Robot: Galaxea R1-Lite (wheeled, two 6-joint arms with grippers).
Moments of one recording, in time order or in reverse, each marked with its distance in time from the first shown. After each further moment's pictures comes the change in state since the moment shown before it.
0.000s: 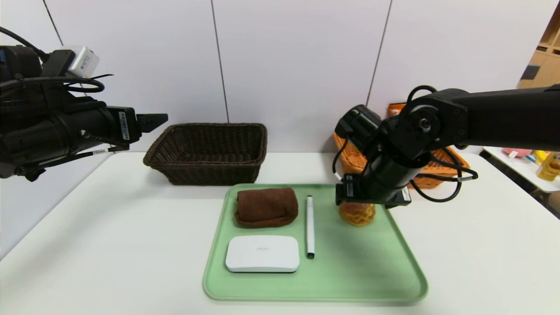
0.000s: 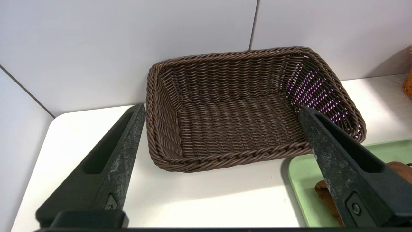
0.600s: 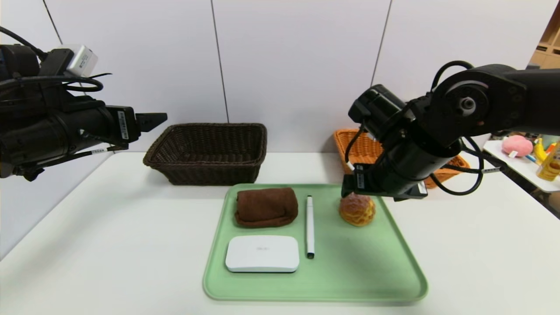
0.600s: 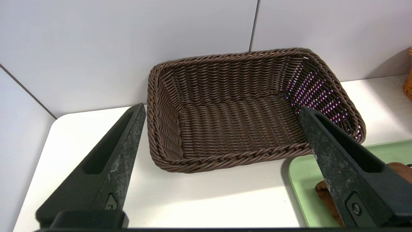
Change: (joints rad) left arm 0.000 -0.003 -0.001 0.000 0.000 0.004; right arm 0.021 -0.095 -0.002 0.042 0.000 -0.001
